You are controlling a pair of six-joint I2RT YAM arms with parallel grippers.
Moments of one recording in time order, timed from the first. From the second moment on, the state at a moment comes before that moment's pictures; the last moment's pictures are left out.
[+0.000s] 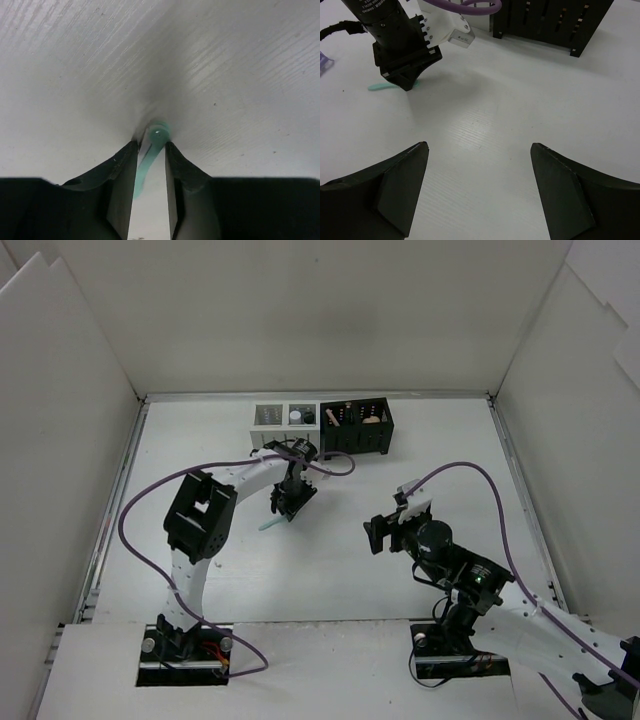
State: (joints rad) left arm -0.59 2.08 1.57 -0.90 0.07 0.16; right arm 0.88 0.63 0.50 -0.19 0.38 0.18
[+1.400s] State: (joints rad) left arm -0.28 1.98 1.84 -0.25 0.12 -0.07; right arm 0.88 0.67 0.47 -0.18 0.40 0.18
